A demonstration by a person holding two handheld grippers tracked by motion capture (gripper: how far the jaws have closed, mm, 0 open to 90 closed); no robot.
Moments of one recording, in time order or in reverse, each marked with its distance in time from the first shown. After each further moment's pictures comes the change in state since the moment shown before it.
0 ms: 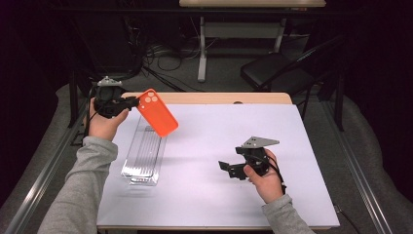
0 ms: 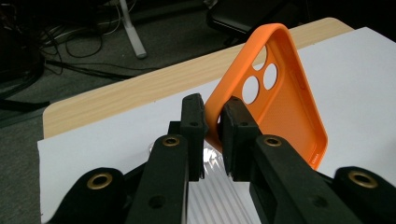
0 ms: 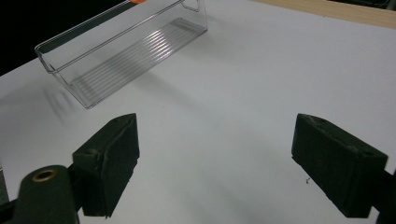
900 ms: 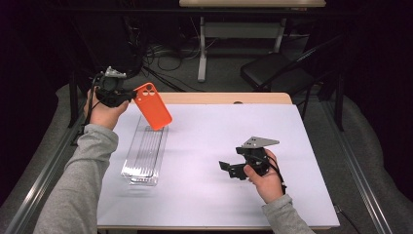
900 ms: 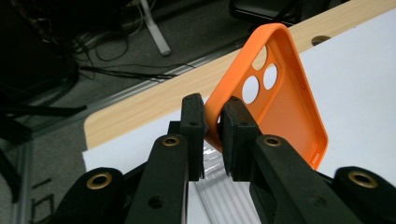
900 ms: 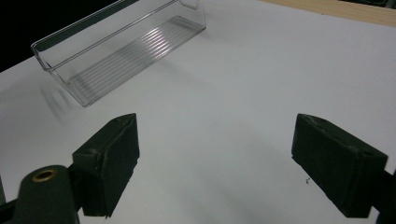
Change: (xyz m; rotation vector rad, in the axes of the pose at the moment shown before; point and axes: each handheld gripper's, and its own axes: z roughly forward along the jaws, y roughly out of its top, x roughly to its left) left arm 0.007 0.022 0.009 0.043 0.115 0.116; right arm -0.001 -0.001 0.001 0.003 -0.006 0.000
